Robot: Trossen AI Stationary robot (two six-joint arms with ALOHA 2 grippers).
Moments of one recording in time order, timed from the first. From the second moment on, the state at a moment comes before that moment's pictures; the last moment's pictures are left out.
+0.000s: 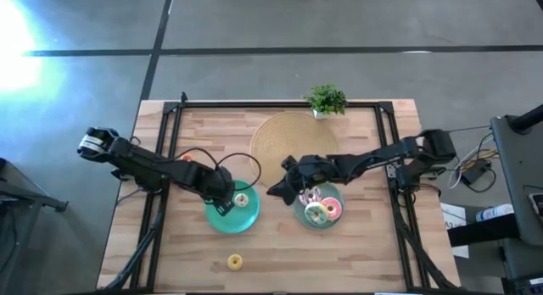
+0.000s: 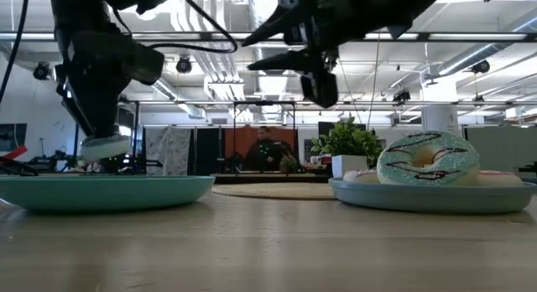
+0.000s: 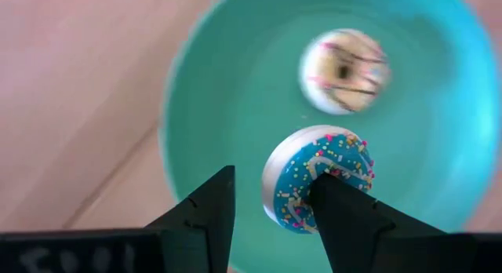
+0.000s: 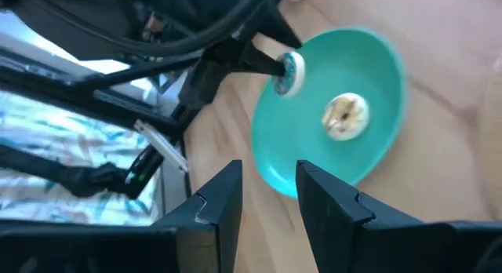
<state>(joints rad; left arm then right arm) -0.25 1.35 0.86 -0.82 -0.09 -0.97 0.09 1.67 0.99 0.27 -0.11 1.00</state>
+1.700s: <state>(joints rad) -0.28 1.31 0.86 -0.78 -0.15 -1.02 0.07 2.16 1.45 0.27 -0.34 0.94</state>
